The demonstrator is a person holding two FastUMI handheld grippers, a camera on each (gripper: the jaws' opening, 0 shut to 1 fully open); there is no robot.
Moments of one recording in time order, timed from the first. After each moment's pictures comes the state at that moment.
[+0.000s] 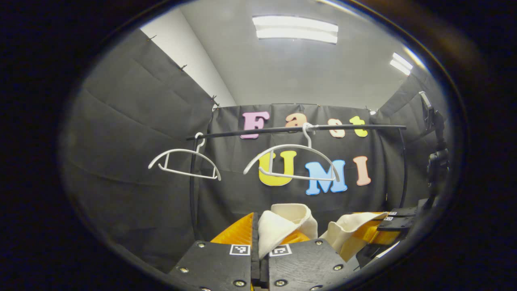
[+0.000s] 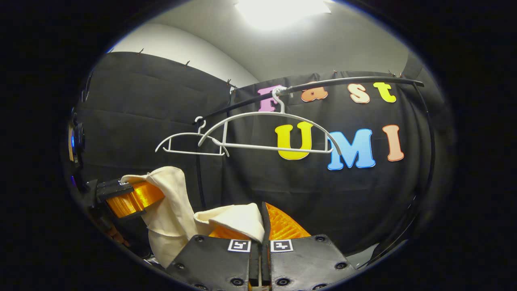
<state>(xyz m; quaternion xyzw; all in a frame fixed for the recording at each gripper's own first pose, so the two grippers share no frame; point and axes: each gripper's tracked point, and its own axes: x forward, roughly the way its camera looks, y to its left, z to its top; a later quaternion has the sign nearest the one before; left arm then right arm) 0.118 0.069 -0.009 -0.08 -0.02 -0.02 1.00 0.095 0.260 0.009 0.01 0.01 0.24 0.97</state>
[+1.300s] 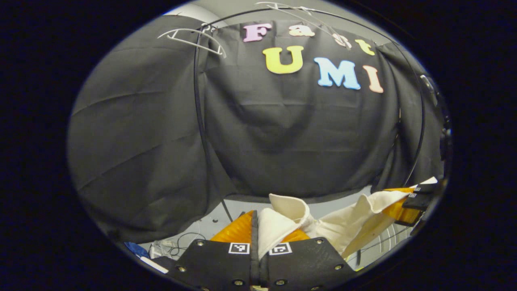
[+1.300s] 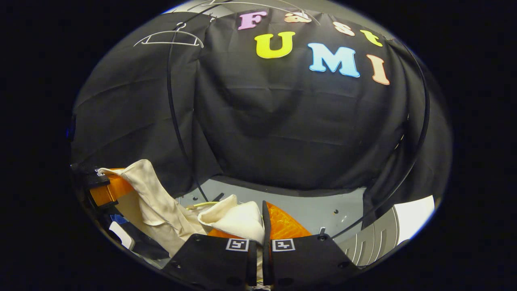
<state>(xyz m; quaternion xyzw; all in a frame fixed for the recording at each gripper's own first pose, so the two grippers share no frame) 0.042 0.051 -0.415 -0.03 0.31 -0.02 0.95 0.066 0.225 -0.349 -0.05 0.29 0.16 0.94</state>
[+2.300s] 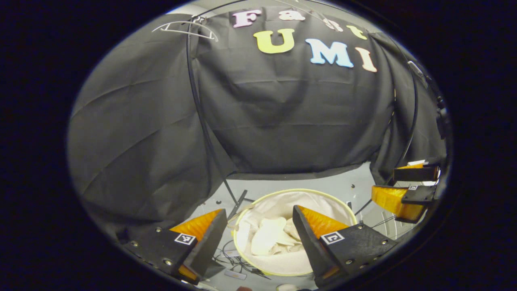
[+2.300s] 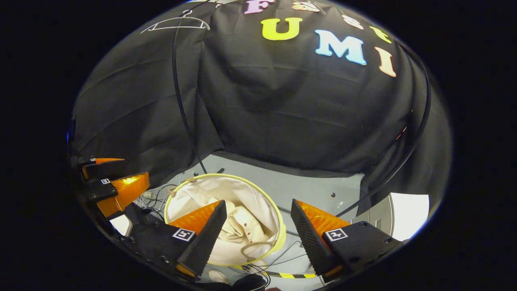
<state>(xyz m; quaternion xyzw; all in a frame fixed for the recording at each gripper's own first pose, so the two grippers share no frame) -0.003 0.056 -0.415 0.00 0.36 -0.04 0.93 0.031 0.208 -0.342 -0.07 0.34 0.16 0.92</state>
